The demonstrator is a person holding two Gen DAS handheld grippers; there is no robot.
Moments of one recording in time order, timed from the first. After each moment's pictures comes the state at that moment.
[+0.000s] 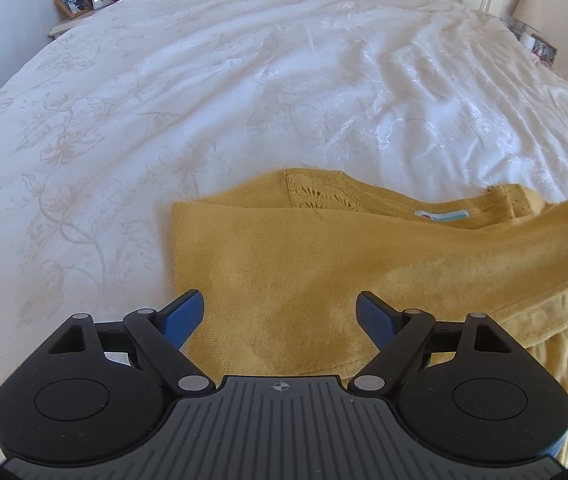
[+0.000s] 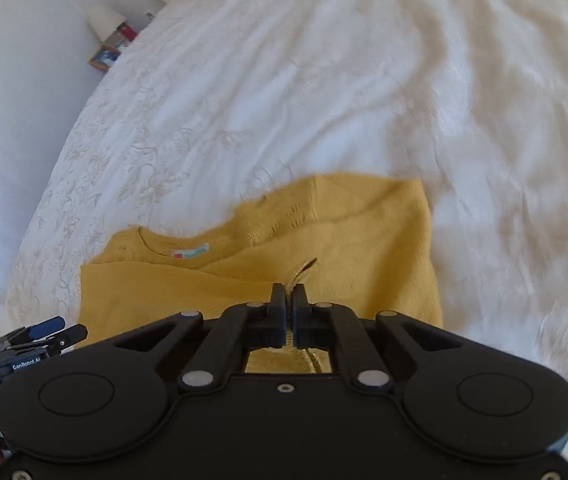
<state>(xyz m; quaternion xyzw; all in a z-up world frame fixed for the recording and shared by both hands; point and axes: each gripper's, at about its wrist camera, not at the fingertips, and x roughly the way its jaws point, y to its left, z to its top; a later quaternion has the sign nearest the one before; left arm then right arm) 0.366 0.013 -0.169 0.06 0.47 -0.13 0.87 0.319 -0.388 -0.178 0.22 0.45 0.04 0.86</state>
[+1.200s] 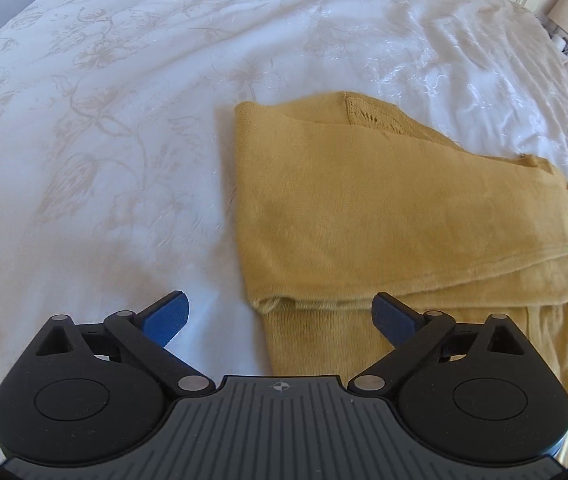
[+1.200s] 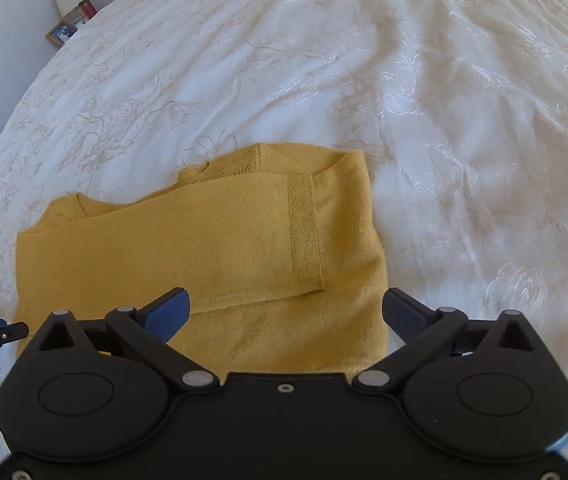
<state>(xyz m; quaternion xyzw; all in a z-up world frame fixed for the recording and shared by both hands) 0.332 0.064 -0.194 0.01 0.53 -0.10 0.84 0.280 -0.365 -0.210 0.21 0.50 -0.04 0.84</state>
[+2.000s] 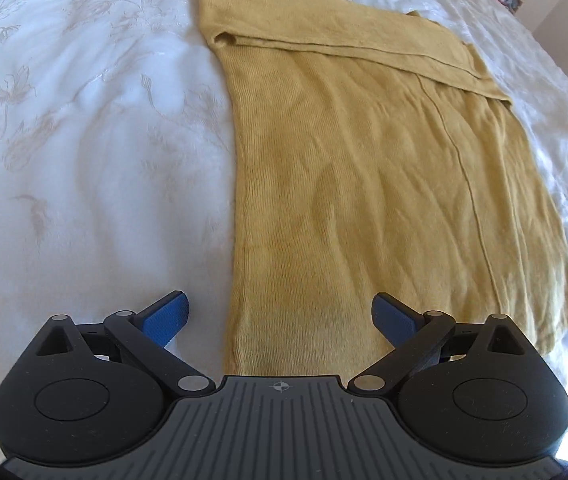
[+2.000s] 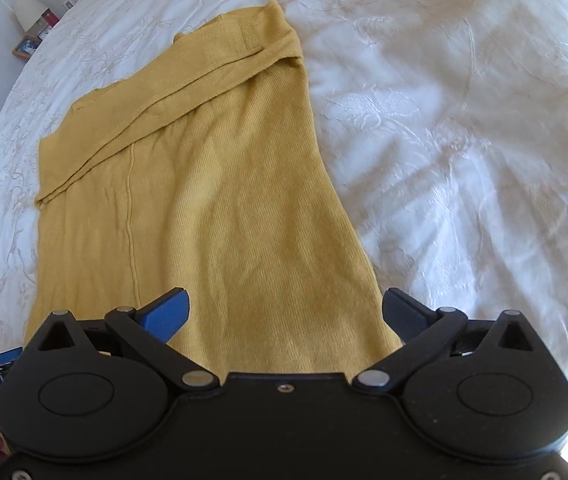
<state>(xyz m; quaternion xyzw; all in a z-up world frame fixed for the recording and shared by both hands) 0.150 0.092 -0.204 0.02 0.57 -0.19 0.80 0.062 -0.298 -0.206 0.27 0.52 -0.11 0.80</state>
